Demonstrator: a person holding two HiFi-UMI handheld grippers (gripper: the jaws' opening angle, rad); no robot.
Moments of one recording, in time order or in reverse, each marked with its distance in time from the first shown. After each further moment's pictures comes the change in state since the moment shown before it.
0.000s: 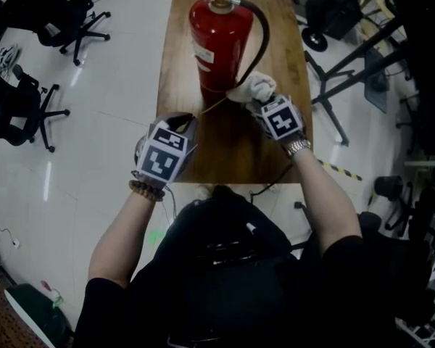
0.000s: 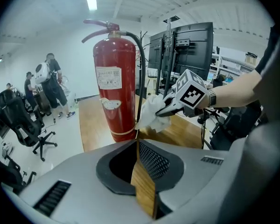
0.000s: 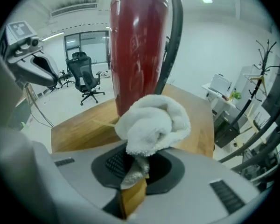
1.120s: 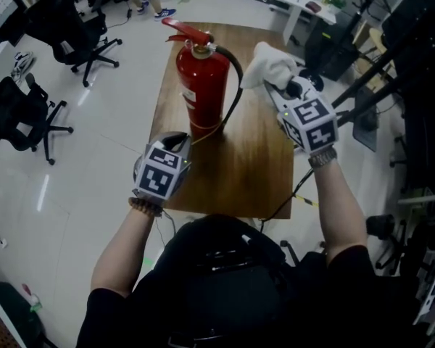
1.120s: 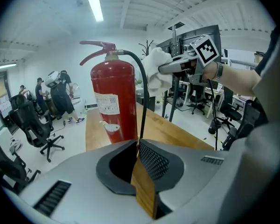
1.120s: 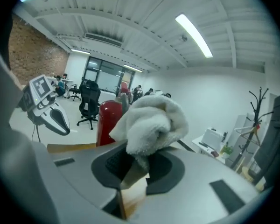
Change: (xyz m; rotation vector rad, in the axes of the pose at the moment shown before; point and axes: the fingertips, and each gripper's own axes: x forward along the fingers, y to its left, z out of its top) left arm -0.007 -0.019 0.061 -0.049 -0.100 0.120; right arm -0.186 -0.091 0.153 -0.221 -0.516 -0.049
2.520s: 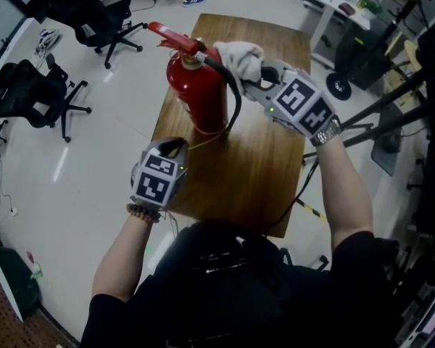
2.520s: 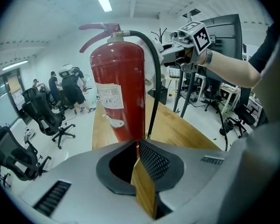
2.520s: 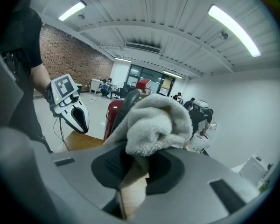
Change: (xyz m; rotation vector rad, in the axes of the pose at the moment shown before) left arm 0.032 0.008 0.000 -0.093 0.112 0.145; right arm 0.076 0.019 0.023 -0.263 -0.102 0.481
